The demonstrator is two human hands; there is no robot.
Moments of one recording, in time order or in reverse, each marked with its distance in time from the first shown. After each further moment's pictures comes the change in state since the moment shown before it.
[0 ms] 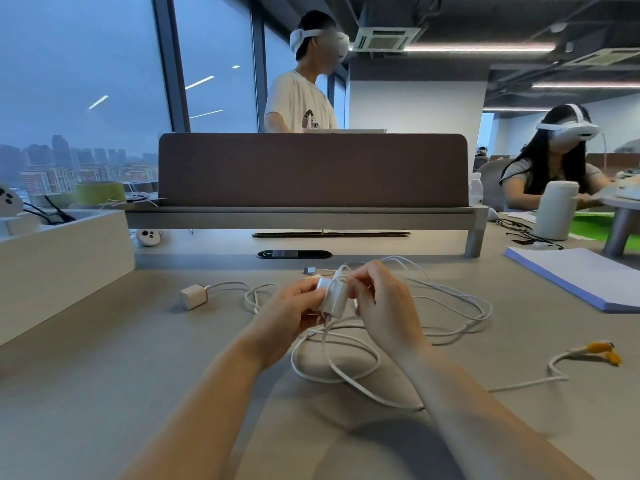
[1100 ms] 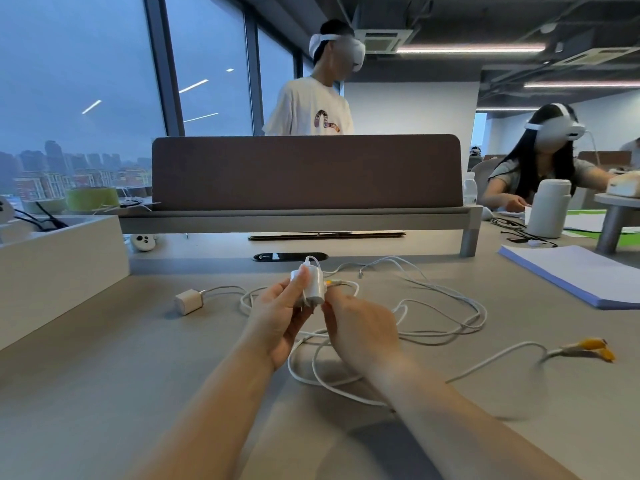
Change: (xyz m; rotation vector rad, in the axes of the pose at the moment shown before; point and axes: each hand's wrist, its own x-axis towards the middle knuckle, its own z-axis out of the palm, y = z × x) left_hand 0.009 -0.004 0.007 -0.529 0.341 -0.078; right_hand -0.013 -0.020 0.013 -0.477 -0.253 -0.112
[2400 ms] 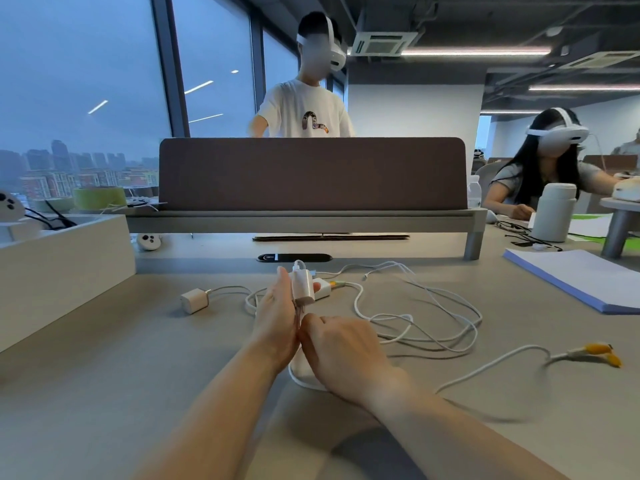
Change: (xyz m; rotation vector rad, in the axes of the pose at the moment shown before) left_hand 0.010 -0.007 -0.007 0.078 0.074 0.017; right_hand -0.012 -0.024 0.010 -0.134 0.097 -0.241
